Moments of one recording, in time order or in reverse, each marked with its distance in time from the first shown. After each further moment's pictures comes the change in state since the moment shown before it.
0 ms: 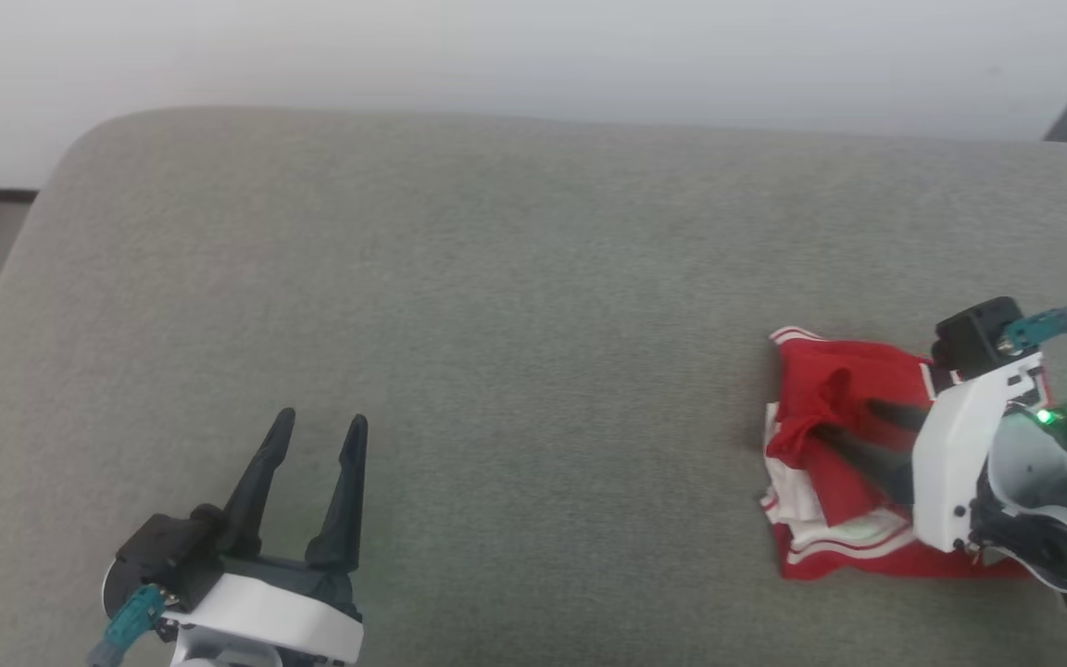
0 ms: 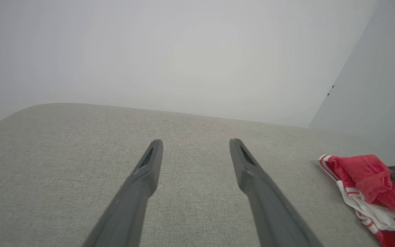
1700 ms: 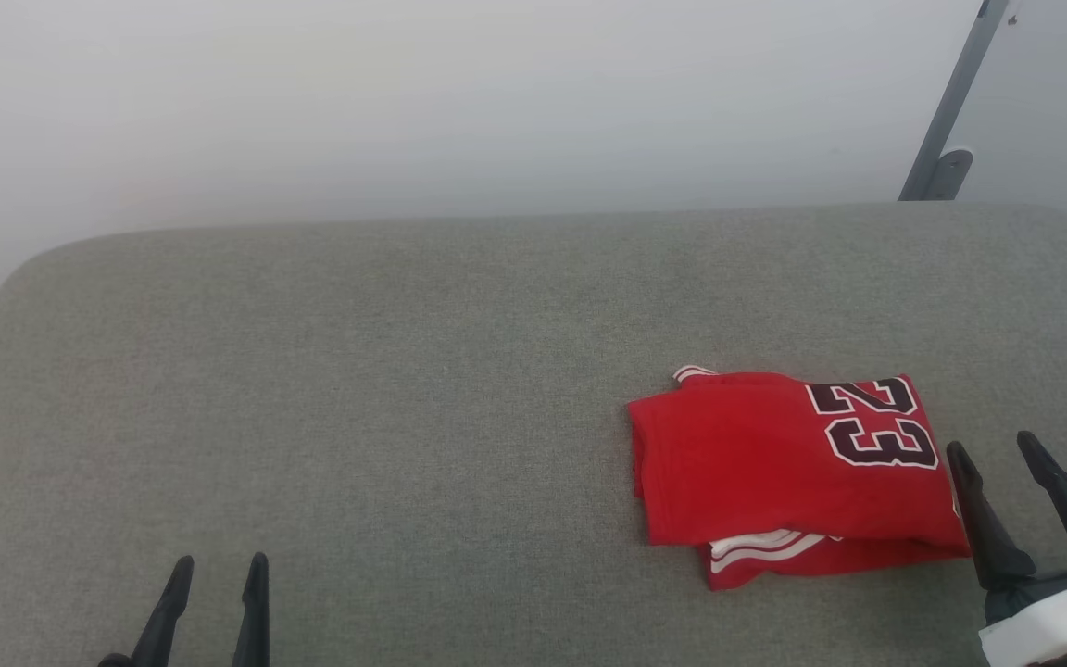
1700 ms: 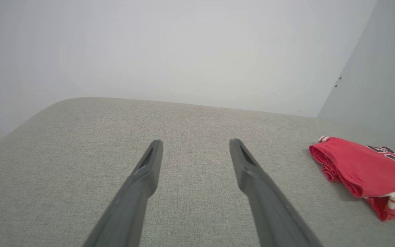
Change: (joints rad) left arm 0.288 0.006 0.162 -0.092 0.035 0.000 0.000; right arm 0.408 0.111 -0.295 -0.016 -0.287 0.000 -0.868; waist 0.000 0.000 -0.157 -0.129
